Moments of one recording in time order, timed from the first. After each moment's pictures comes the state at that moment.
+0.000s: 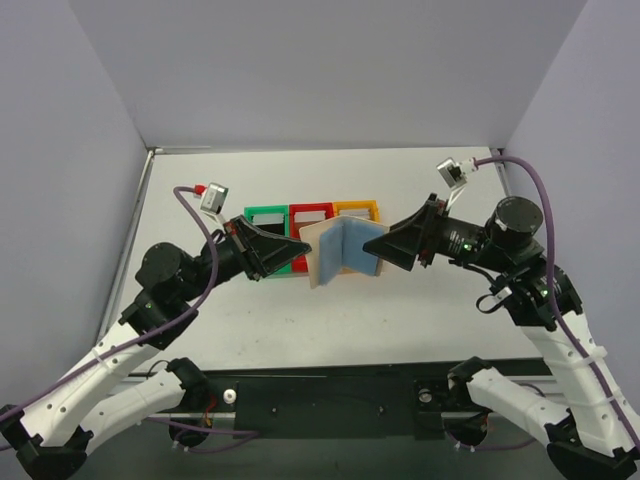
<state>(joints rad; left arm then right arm) -0.76 0.77 0.88 0.18 0.34 -1.06 0.48 0.88 1.23 -0.40 -0.66 0.68</state>
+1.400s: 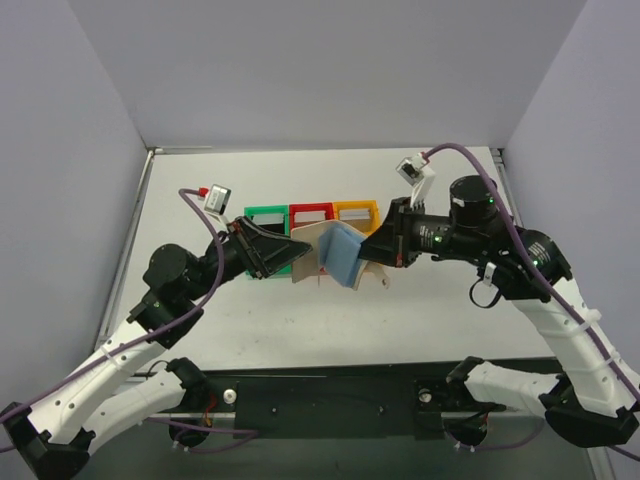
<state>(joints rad) -0.73 0.78 0.82 0.26 0.35 -1.12 0.66 1.06 1.49 -0.78 -0.49 0.54</state>
